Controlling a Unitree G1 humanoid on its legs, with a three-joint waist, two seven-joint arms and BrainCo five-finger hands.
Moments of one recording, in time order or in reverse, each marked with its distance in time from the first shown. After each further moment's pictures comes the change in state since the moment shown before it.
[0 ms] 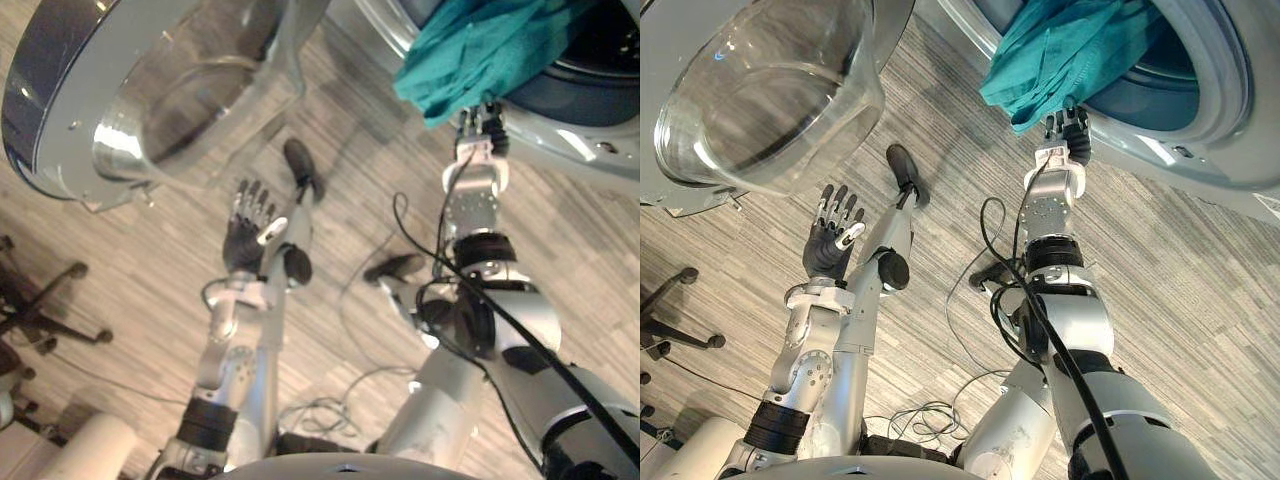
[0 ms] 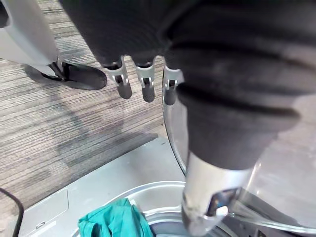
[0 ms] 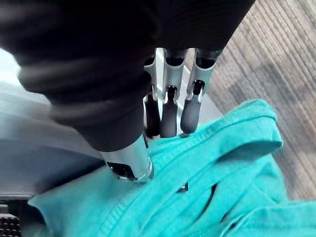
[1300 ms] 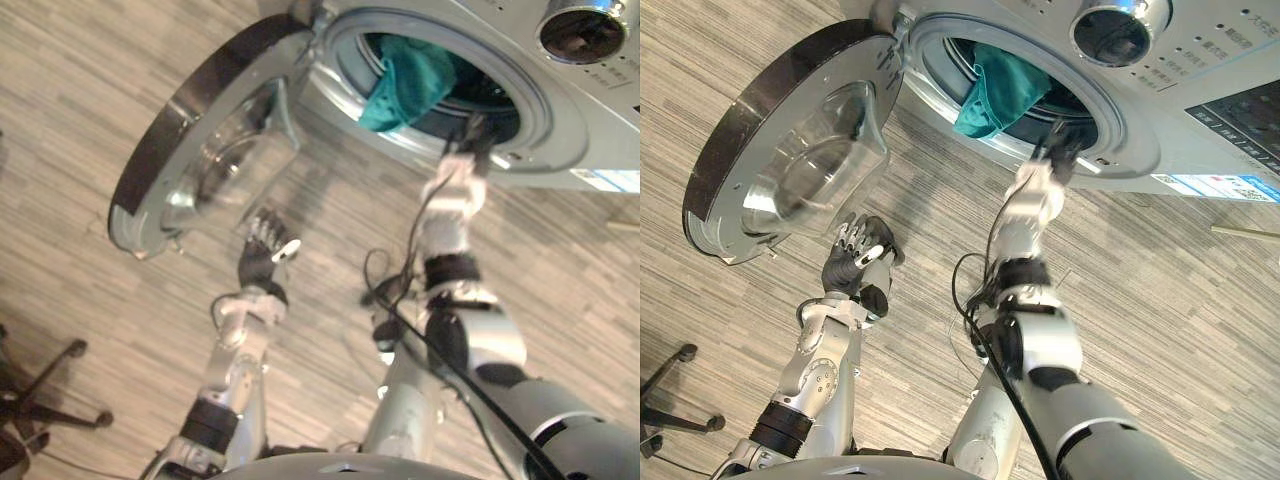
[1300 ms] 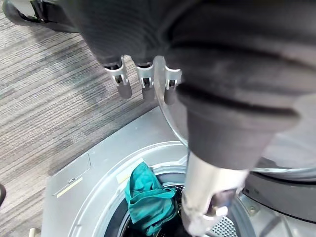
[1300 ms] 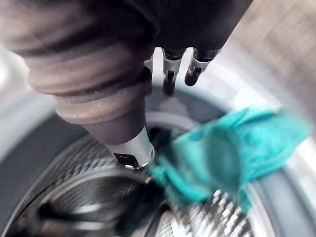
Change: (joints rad) left arm -0.002 0.027 -0.055 0.164 -0.005 -0.002 -0.007; right arm 0.202 0.231 -0.051 -0.040 -0.093 -0.099 0.099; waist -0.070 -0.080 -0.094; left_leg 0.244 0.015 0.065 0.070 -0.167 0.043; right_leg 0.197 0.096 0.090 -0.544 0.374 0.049
